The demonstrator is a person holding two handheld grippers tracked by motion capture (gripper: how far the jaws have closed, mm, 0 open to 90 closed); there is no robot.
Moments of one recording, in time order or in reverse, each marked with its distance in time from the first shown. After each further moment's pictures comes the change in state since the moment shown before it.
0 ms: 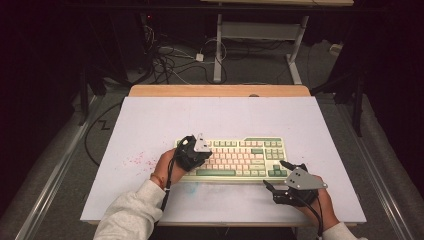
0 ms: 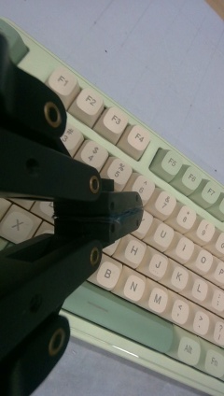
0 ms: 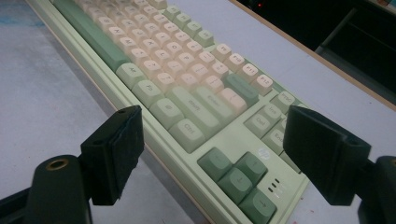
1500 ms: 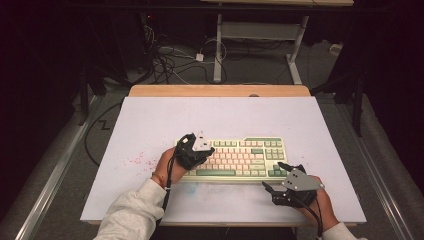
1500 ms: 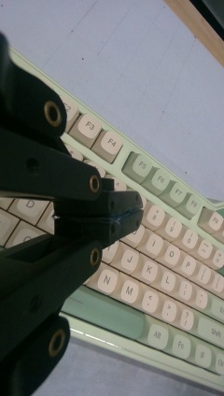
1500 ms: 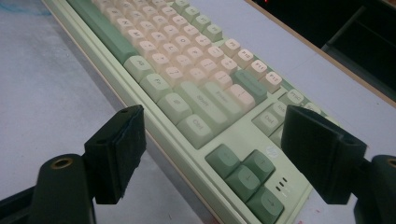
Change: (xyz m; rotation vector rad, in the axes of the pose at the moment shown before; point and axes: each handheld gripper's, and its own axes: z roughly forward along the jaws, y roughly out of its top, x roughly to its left) left arm -0.001 0.003 -0.011 -0.093 0.001 0.009; right arm 0.003 0.001 0.001 0.024 0.014 -0.027
